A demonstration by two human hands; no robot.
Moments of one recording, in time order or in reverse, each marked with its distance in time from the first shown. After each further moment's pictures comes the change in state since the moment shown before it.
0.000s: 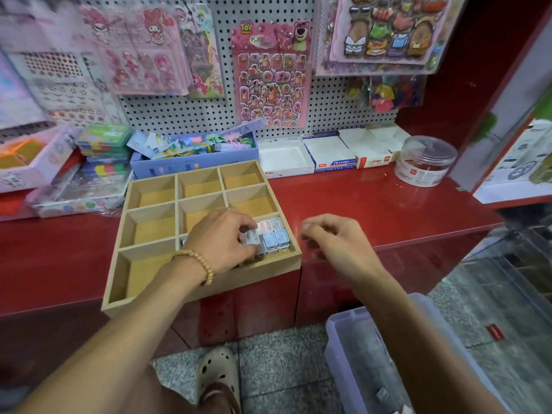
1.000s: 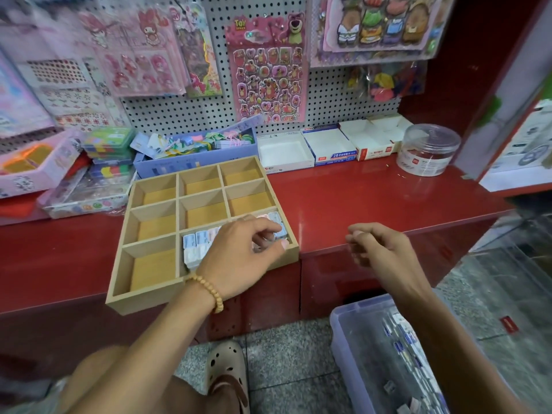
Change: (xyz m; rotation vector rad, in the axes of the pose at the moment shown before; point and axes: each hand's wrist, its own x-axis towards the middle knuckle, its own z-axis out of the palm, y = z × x) left_hand -0.036 0.039 0.011 -0.491 0.094 0.010; right_hand -0.022 0.037 -0.058 -0.034 0.144 -0.013
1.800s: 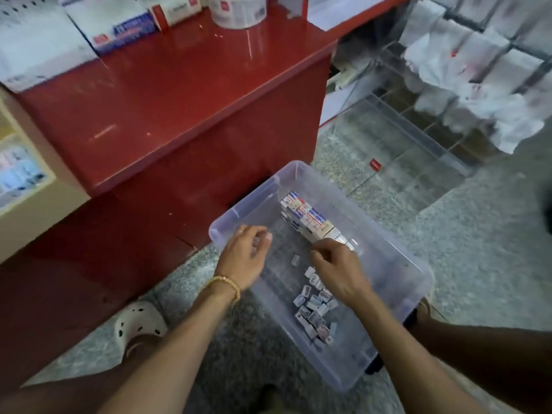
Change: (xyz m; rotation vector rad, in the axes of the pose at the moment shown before) left_hand -0.061 -0.018 0.303 -0.025 -0.506 0.012; right_hand -0.118 0.220 -0.104 -0.354 0.161 0.455
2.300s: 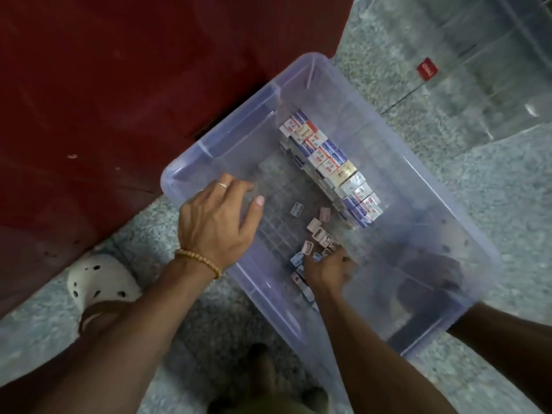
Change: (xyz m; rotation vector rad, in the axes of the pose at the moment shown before) left_hand 0.041 -0.064 0.045 0.470 0.075 0.179; right_hand 0.066 0.164 0.163 0.085 0.158 0.783
